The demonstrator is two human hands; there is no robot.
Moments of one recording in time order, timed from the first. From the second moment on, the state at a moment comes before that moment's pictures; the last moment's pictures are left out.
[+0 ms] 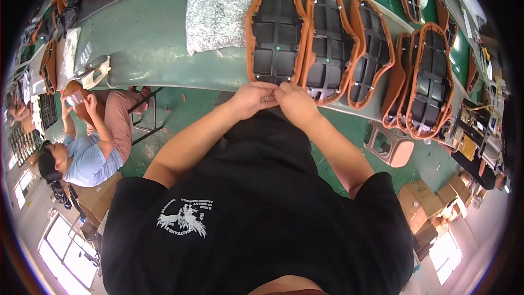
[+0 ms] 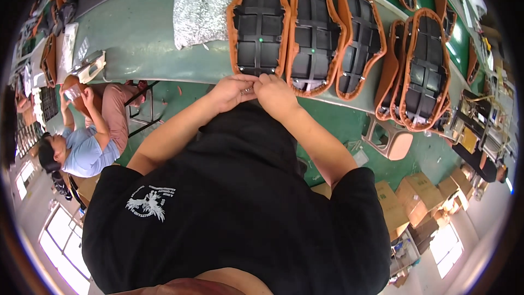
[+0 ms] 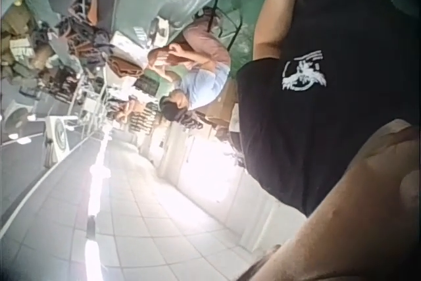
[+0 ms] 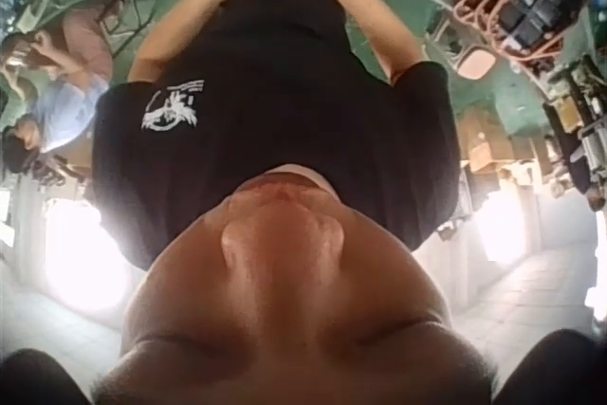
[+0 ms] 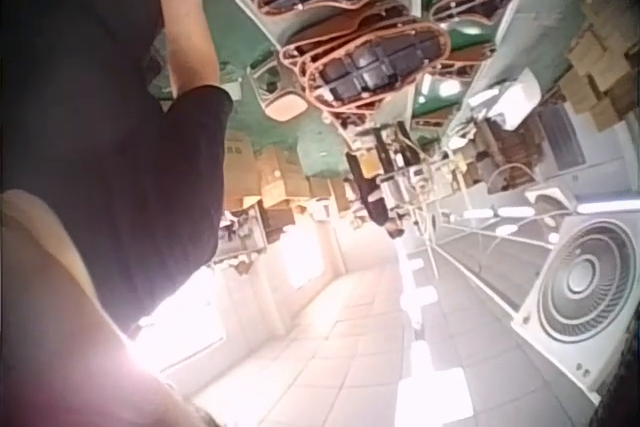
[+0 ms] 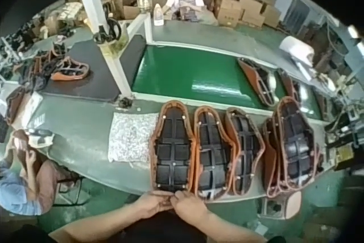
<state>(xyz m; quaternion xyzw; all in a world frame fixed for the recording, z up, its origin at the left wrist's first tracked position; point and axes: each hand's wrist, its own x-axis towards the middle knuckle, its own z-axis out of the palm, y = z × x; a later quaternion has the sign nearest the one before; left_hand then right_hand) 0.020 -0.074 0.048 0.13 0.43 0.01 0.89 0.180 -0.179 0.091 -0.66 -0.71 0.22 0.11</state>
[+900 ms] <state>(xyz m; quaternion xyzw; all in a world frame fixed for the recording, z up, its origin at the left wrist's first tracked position) -0.032 -0.061 0.022 0.22 0.45 0.01 0.86 0.212 -0.166 0.024 -0.69 -0.69 0.20 -0.03</state>
